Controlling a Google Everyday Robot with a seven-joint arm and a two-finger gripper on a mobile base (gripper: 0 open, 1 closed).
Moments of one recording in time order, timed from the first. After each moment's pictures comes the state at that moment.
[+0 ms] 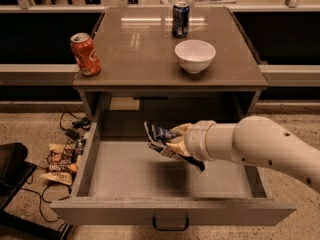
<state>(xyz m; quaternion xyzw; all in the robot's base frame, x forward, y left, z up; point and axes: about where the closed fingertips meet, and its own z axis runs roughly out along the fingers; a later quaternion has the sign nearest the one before) 0.503 -0.038 0.739 -0.49 0.74 0.14 0.43</state>
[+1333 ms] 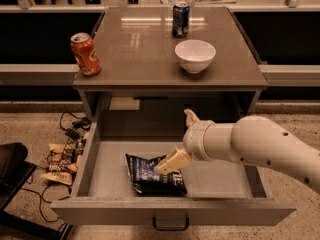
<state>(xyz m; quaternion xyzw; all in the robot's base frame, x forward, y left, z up) 0.502 -0.034 0.740 -0.49 0.74 0.14 0.43</state>
